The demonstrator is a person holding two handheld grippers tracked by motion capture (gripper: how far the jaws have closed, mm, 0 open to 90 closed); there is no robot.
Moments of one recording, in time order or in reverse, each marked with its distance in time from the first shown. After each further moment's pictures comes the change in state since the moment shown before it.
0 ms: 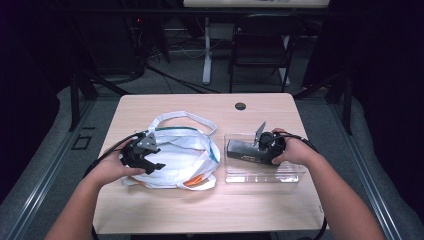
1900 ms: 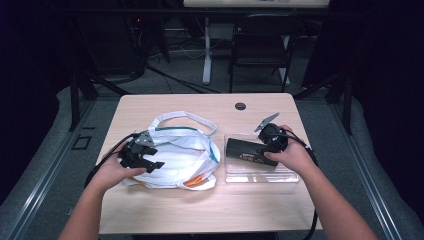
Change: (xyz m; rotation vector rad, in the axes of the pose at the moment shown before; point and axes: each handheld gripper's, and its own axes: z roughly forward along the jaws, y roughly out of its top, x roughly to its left) left arm -0.002 -0.006 -0.002 -0.025 0.033 -0.205; right arm 0.018 0.009 -0.048 -0.221 -0.117 0.420
